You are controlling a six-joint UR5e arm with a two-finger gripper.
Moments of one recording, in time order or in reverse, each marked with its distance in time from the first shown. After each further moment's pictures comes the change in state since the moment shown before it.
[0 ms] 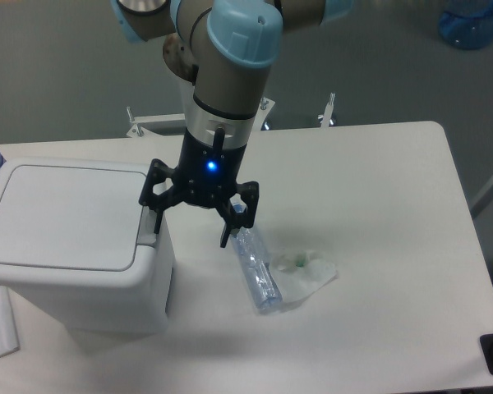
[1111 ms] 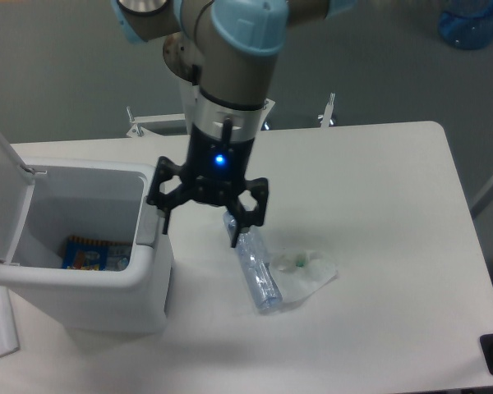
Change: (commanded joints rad) arm 0.110 -0.035 0.055 0.025 0.005 0.064
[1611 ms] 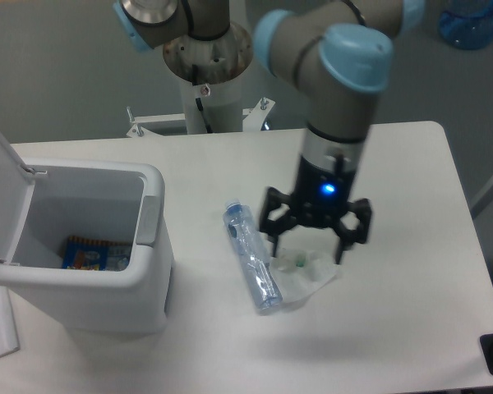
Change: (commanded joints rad) arm 0.129 -0.199 0.052 0.025 0.254 0.305
